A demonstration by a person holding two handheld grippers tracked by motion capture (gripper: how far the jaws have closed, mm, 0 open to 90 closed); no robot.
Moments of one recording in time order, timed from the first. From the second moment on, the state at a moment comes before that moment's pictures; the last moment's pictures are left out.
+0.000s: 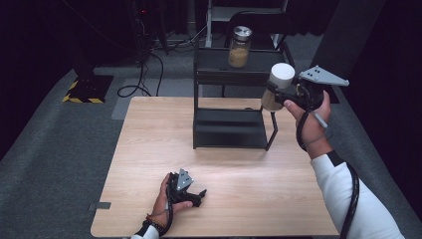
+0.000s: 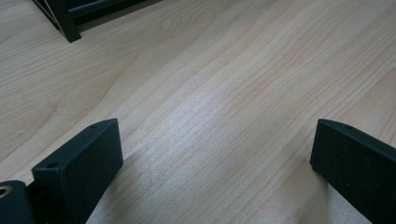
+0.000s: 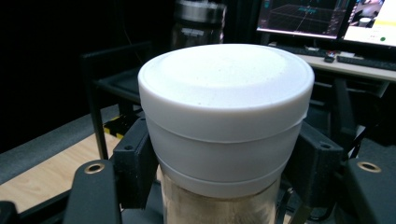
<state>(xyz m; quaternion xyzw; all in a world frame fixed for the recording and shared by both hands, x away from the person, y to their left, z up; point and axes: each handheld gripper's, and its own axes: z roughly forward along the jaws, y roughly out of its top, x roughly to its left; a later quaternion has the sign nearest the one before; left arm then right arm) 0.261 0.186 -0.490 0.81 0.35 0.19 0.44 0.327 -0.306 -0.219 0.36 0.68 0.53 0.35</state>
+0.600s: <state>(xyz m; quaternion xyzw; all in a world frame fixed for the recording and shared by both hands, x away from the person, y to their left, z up) 0.262 0.186 -0.490 0.81 0.35 0.19 0.44 0.355 -0.298 -0.176 0.38 0.67 0.53 0.36</state>
